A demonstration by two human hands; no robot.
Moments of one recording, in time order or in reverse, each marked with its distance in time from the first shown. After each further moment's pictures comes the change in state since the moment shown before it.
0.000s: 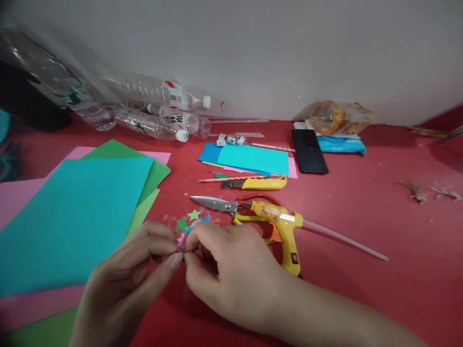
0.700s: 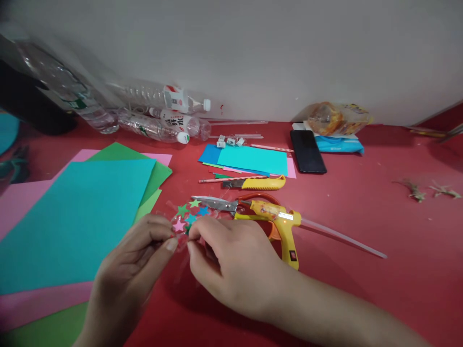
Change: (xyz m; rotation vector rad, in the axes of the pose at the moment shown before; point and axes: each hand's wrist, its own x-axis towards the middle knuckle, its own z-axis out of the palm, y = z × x) left_hand 0.003 -0.008 0.002 0.095 0.085 -0.014; right_hand 0.000 0.006 -0.003 -0.107 0.012 -0.084
